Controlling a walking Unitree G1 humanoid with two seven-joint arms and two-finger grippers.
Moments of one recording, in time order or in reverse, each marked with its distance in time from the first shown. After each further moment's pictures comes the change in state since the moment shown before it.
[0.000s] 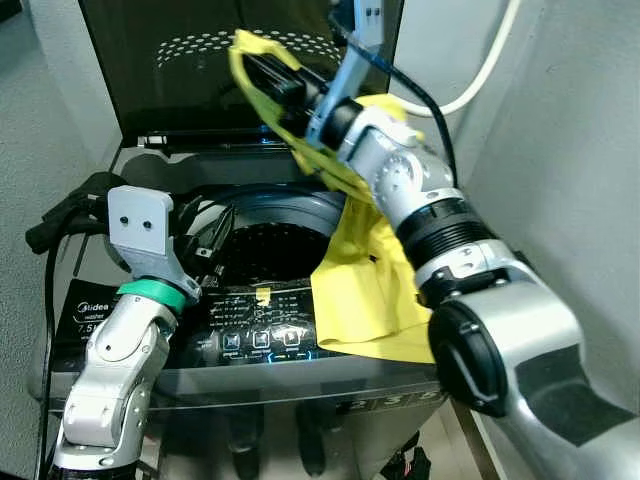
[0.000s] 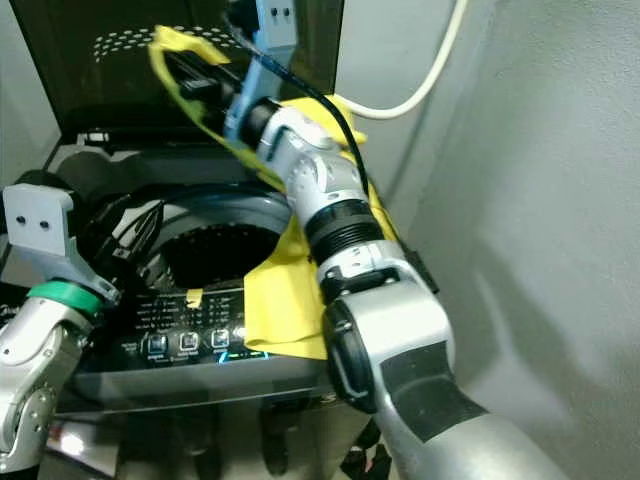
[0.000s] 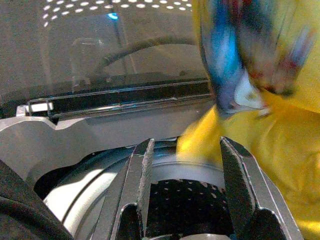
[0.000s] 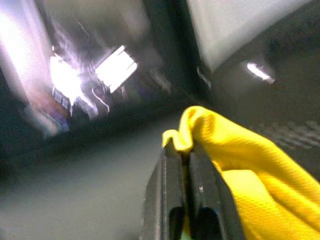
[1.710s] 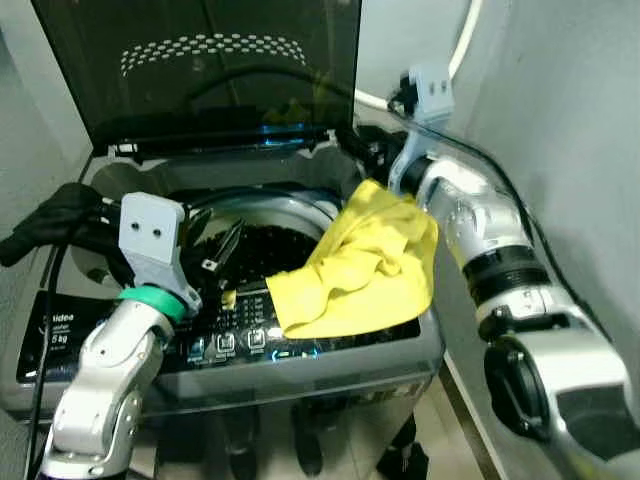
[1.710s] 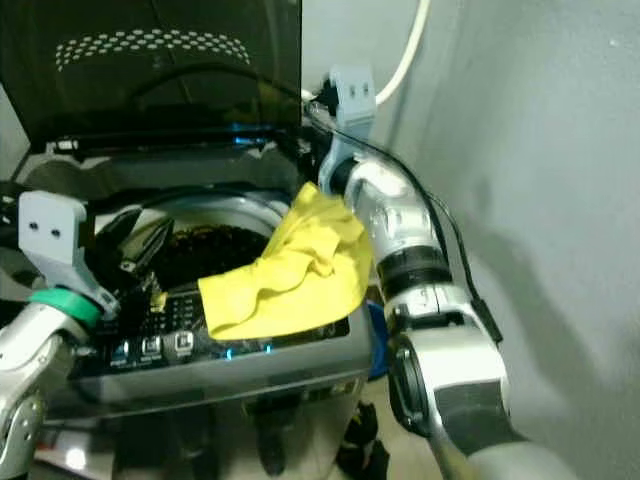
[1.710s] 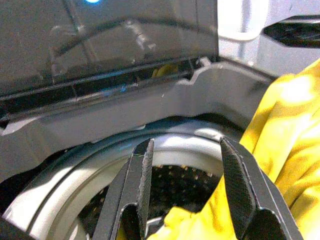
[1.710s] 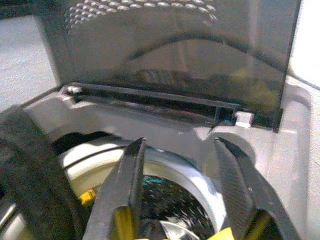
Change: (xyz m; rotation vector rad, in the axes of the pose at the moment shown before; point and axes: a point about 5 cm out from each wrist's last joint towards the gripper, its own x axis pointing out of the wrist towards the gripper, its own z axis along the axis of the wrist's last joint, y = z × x) left arm -0.013 0.008 -0.006 0.050 0.087 -0.055; right arm -0.140 -0.085 -0.021 -0.452 0.410 -0.464
